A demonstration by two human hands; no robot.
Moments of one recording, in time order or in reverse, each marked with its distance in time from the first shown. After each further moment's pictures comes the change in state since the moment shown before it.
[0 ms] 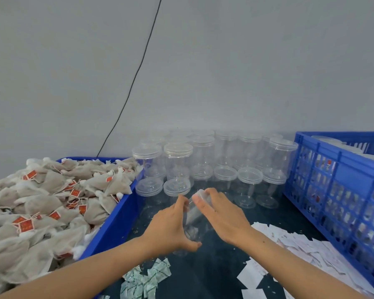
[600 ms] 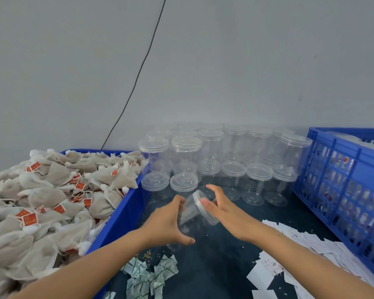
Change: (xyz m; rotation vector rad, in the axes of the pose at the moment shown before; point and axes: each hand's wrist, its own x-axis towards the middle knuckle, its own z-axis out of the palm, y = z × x) left_hand 0.010 -0.054 0.012 -0.104 -0.142 -0.097; right_hand 0.017 0.016 0.010 0.232 -0.301 -0.015
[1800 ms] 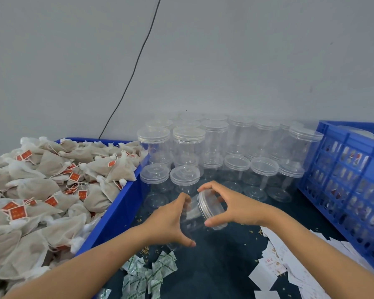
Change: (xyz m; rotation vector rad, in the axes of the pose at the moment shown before) left_hand 0.008 -0.003 0.009 -0.038 -0.071 0.016; right_hand 0.023 0.014 -0.024 -0.062 -0.193 -0.157
